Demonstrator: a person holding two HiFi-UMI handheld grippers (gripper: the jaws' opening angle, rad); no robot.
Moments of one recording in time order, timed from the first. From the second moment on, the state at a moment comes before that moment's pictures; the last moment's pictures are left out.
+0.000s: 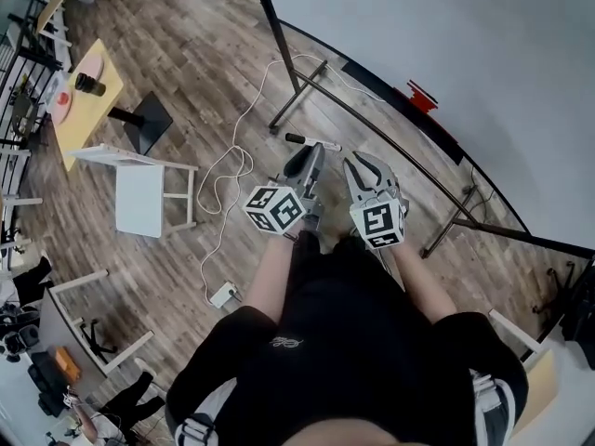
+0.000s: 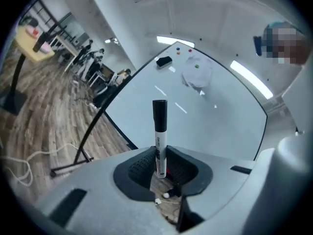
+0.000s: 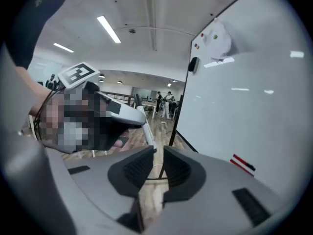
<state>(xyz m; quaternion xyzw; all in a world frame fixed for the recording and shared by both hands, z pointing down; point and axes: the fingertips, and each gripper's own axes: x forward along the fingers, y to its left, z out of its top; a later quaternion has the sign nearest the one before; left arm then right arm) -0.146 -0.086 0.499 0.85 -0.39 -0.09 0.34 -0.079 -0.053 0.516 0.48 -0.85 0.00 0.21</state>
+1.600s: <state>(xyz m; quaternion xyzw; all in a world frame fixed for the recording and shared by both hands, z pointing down) -0.094 -0.204 0.493 0.96 -0.21 0.19 0.02 -0.023 -0.164 0.504 0.69 -0.71 0.07 0.12</state>
